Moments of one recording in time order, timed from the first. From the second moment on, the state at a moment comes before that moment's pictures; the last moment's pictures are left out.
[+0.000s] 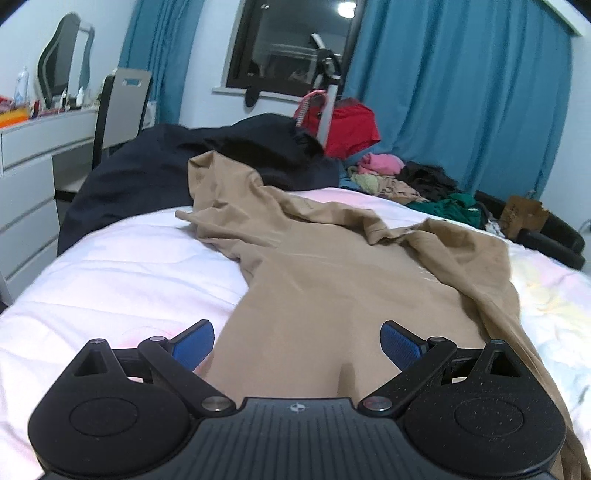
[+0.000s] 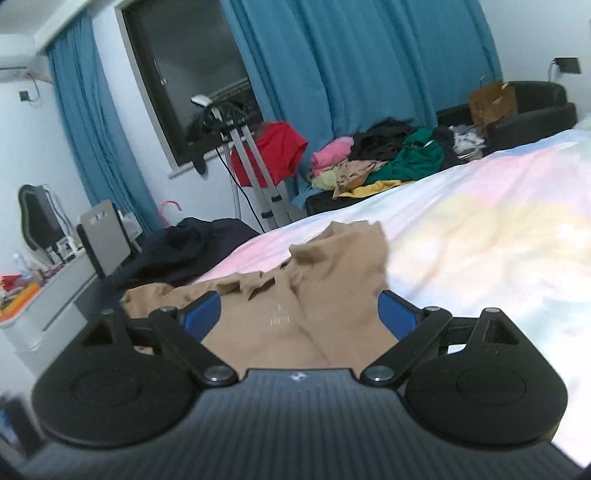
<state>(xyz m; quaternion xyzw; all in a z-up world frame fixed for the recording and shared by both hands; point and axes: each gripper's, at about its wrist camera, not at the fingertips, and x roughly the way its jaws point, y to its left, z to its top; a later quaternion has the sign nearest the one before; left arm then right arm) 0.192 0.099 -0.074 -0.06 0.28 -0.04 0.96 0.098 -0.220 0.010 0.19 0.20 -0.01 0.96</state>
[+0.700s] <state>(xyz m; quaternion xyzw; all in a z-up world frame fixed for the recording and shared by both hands) 0.094 -0.011 -0.058 0.02 0.34 -0.18 0.92 -0.024 -0.317 -0.017 0.26 0.15 -0.13 0.94</state>
